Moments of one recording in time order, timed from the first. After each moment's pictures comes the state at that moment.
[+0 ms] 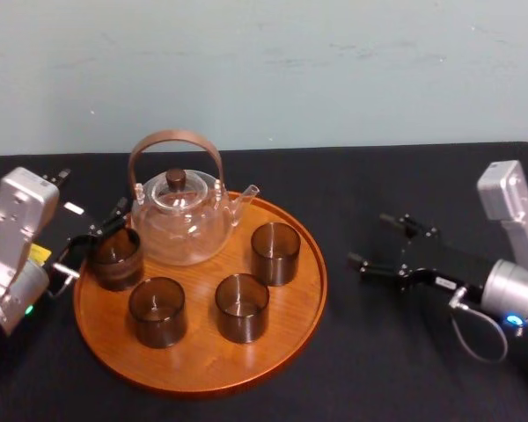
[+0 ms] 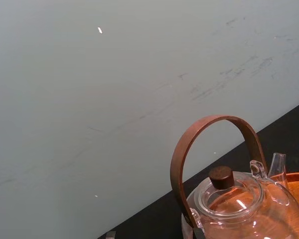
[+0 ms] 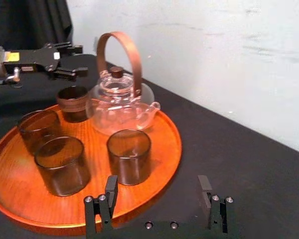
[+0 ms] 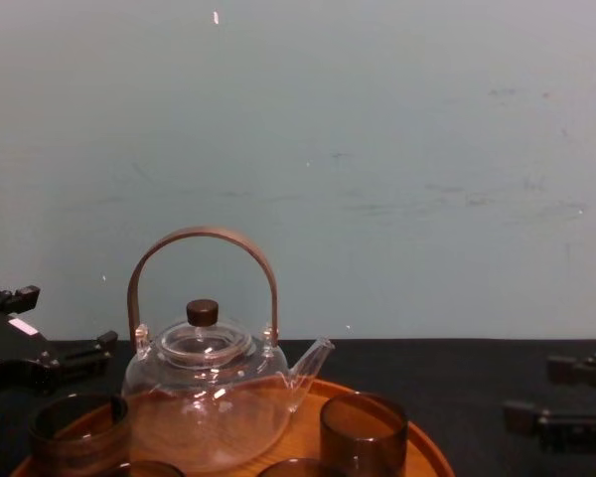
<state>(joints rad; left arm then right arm) -0.20 0.60 0.45 -1.41 -0.25 -0.12 0.03 0.19 0.62 -0.39 -1.47 0.50 0.03 0.59</state>
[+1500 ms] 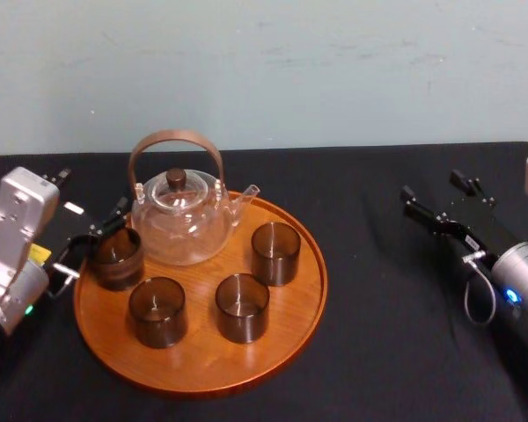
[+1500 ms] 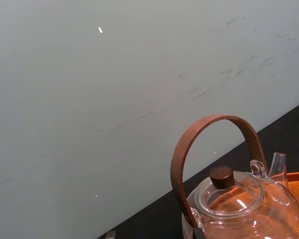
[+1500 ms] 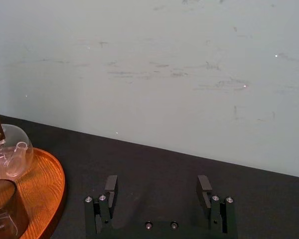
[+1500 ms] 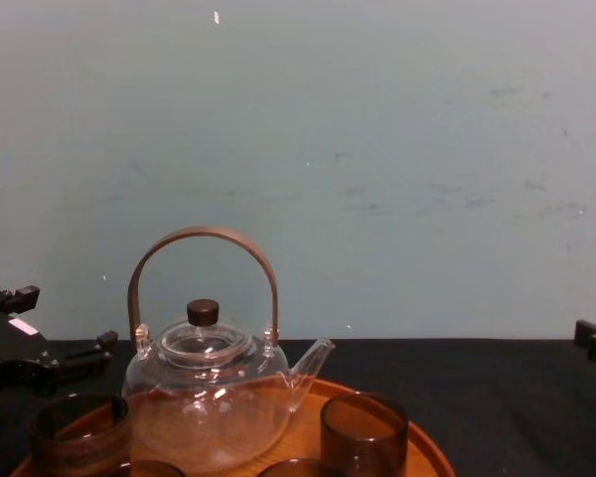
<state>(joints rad) -0.20 0.60 0.45 -1.41 -0.25 -0.12 0.03 0.17 0.40 -0.20 -1.33 0.40 -0.10 0.29</state>
